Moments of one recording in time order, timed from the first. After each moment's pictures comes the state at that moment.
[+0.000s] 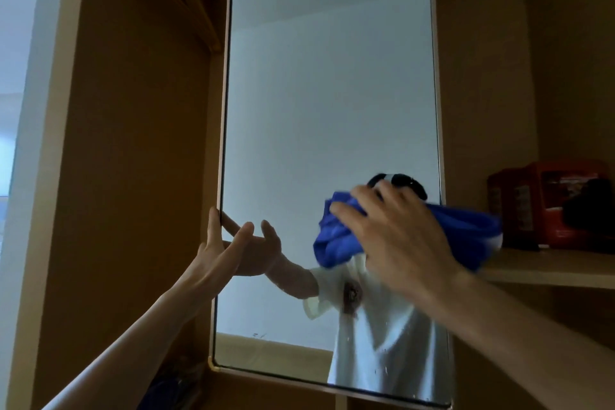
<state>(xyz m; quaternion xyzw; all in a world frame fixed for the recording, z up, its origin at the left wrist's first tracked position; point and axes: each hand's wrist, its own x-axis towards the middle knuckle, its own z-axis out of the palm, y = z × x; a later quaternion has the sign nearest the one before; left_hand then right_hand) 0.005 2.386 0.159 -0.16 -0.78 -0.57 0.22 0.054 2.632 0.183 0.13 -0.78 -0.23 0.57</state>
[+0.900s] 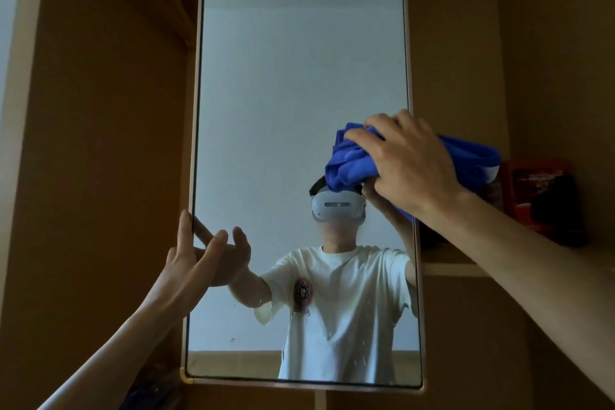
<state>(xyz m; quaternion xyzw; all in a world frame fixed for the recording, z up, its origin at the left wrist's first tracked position) -0.053 2.378 0.134 -0.16 -0.79 -0.54 0.24 0.042 2.685 0.264 0.12 -0.74 -0.21 0.63</state>
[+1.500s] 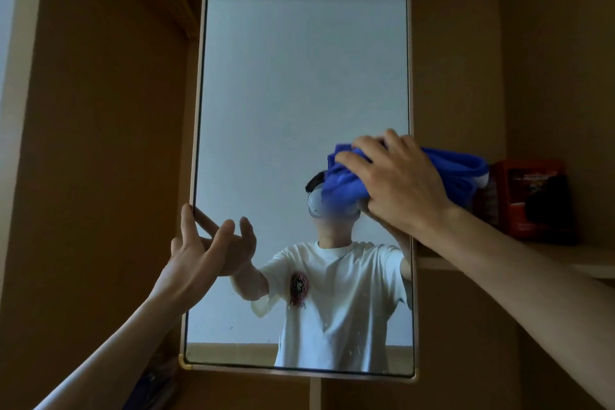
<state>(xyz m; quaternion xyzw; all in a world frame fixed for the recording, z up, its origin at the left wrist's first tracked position) -0.046 2.391 0.129 -0.12 -0.82 -0.51 0.25 0.037 2.683 0.236 0.14 -0.74 -0.27 0.60</state>
